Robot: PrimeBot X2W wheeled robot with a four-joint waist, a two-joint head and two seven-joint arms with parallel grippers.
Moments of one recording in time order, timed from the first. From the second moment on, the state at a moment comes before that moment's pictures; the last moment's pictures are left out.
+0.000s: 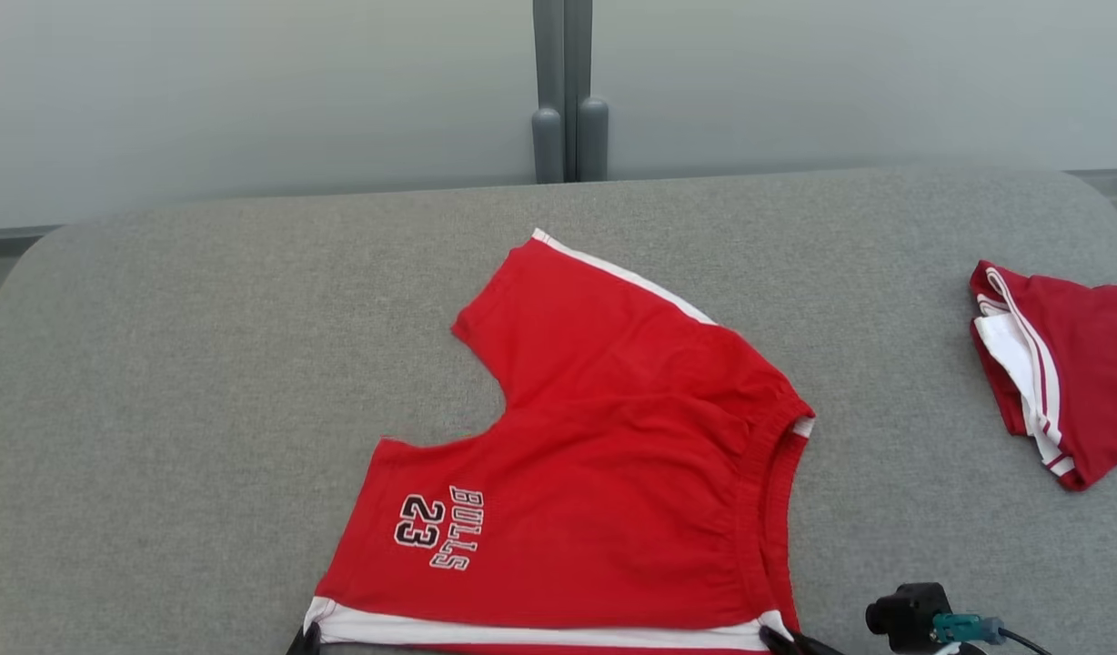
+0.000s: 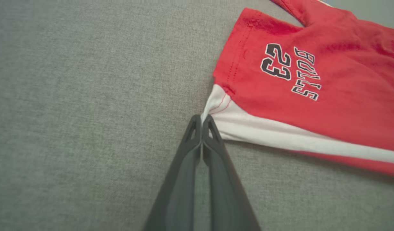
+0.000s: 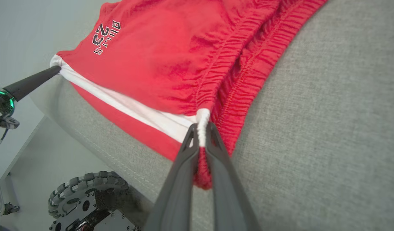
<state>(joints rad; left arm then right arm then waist) 0.05 0.15 -0.18 0.59 -0.44 -0.13 -0.26 -0.18 -0.52 0.96 0.40 0.93 0.13 -0.26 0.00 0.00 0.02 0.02</state>
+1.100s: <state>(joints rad) -0.86 0.29 -0.52 0.83 -0.36 -0.13 -0.25 -0.30 -0.21 0.42 0.27 0.94 0.13 -0.26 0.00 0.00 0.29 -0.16</state>
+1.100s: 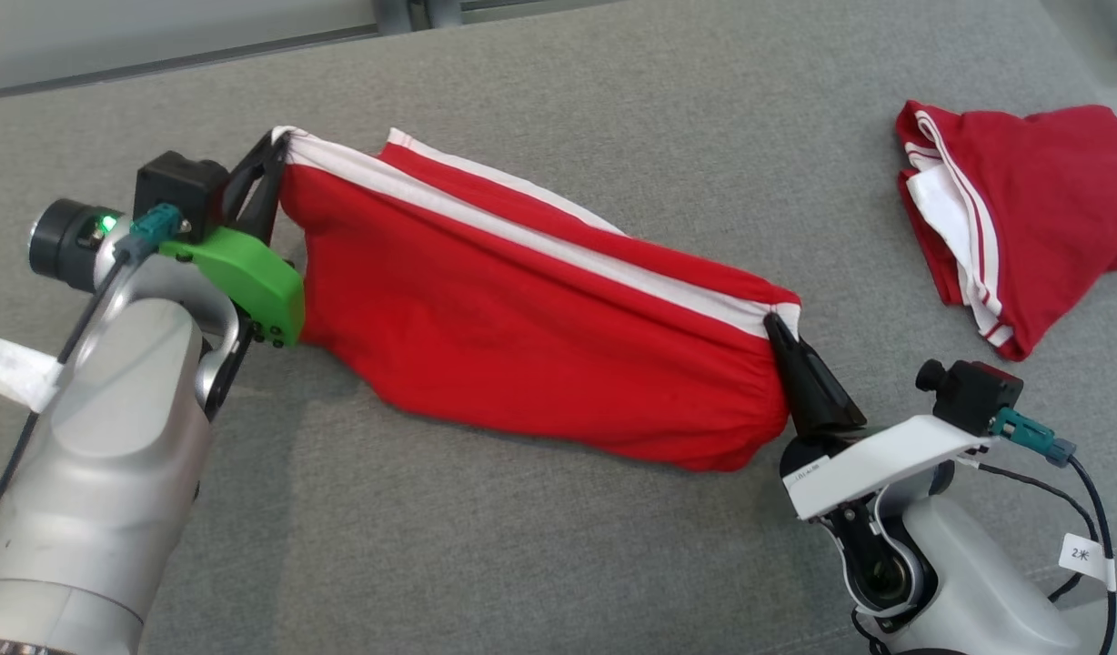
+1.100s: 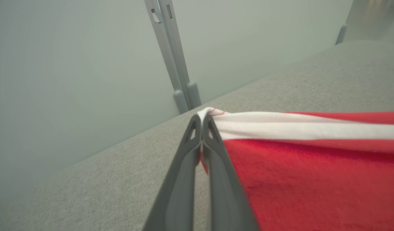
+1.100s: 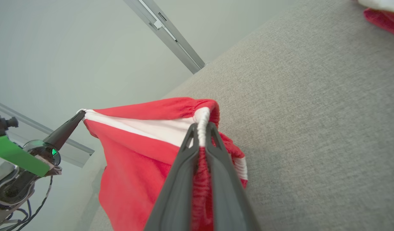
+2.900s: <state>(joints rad) -0.80 0.16 -0.47 1.13 -0.46 -0.12 -0.27 -0.21 -0.05 -0.12 0.18 0.37 0.13 -0.26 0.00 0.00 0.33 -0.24</state>
